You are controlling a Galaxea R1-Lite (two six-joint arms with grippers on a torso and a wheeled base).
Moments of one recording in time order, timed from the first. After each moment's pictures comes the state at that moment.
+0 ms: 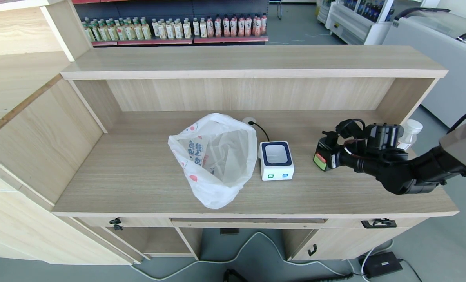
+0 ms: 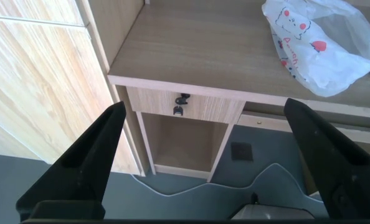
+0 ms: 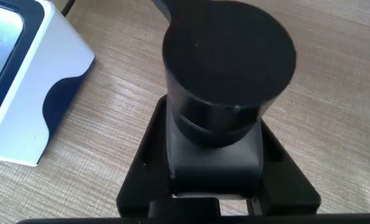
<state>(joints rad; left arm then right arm) 0.00 0.00 0.00 -0.05 0.09 -0.06 0.06 2.20 -1.15 -0.80 0.25 -0.27</state>
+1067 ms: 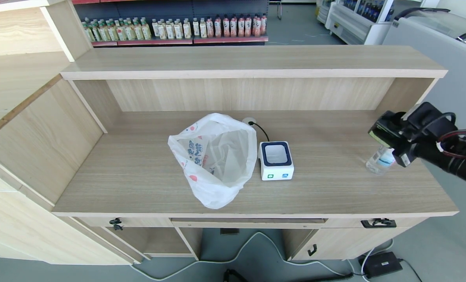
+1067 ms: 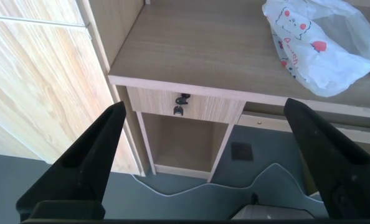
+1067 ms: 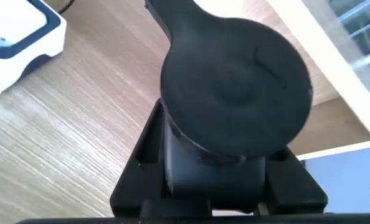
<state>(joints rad) 0.00 0.00 0.00 -0.05 0.09 -0.06 -0.04 1.60 -0.66 -0.98 0.35 -0.90</state>
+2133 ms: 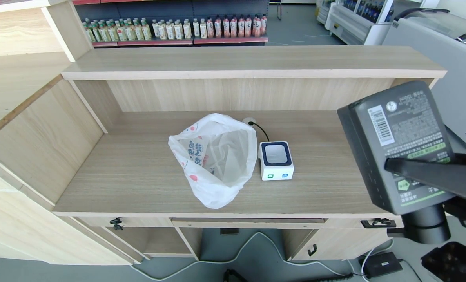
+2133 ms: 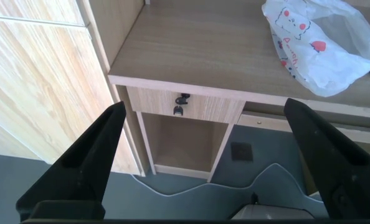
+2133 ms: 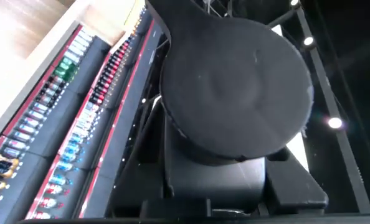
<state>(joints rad) 0.00 0.00 0.00 -0.05 0.09 -0.06 0.43 1.22 -0.51 -0.96 0.93 -2.49</state>
